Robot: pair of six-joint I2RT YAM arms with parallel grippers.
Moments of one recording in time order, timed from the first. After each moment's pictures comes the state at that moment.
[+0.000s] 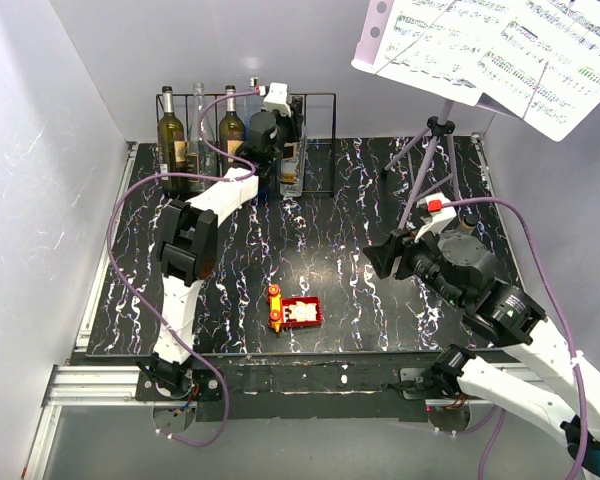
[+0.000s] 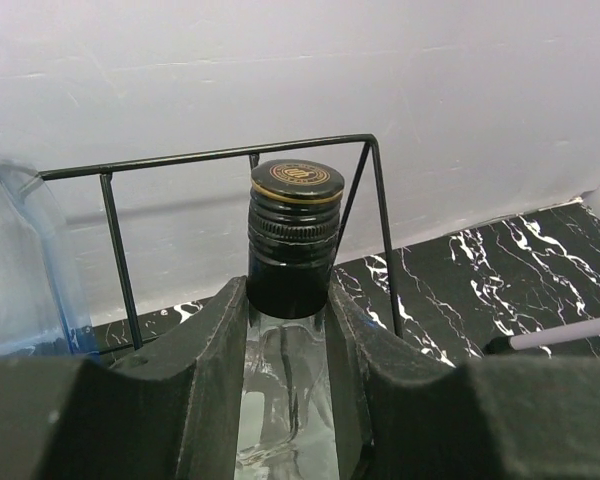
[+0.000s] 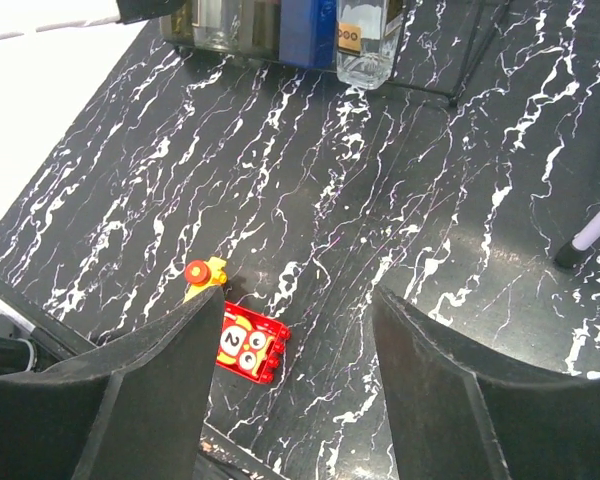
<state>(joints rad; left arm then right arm) -0.43 2.25 1.86 0.43 -0.04 -0.13 0.83 0.66 0.91 -0.49 0.19 0.37</state>
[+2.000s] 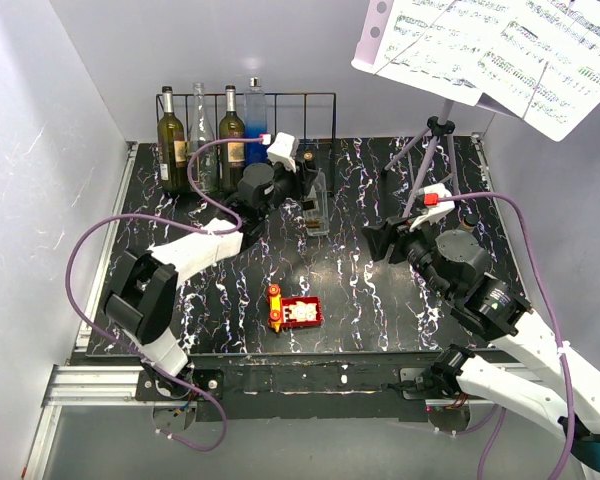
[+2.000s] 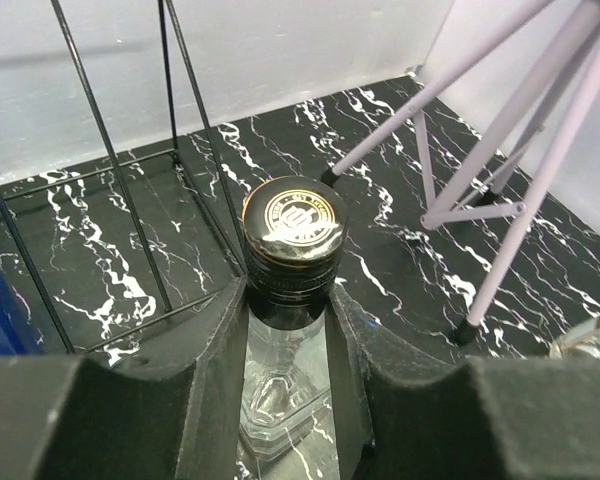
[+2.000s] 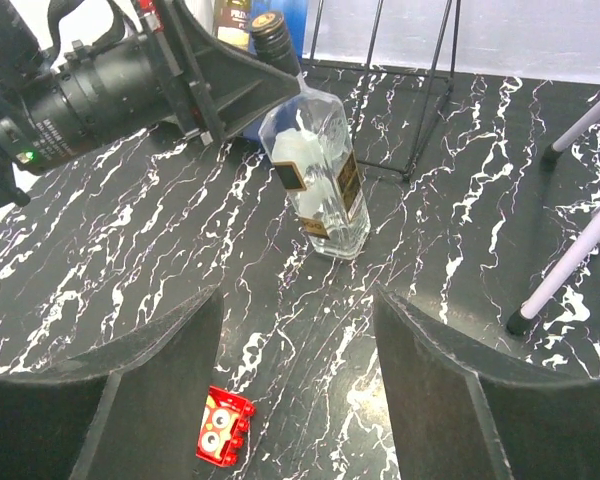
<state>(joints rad) -0.60 1.68 1.14 0.50 0.00 -0.18 0.83 0.71 0.87 -0.29 0.30 0.27</state>
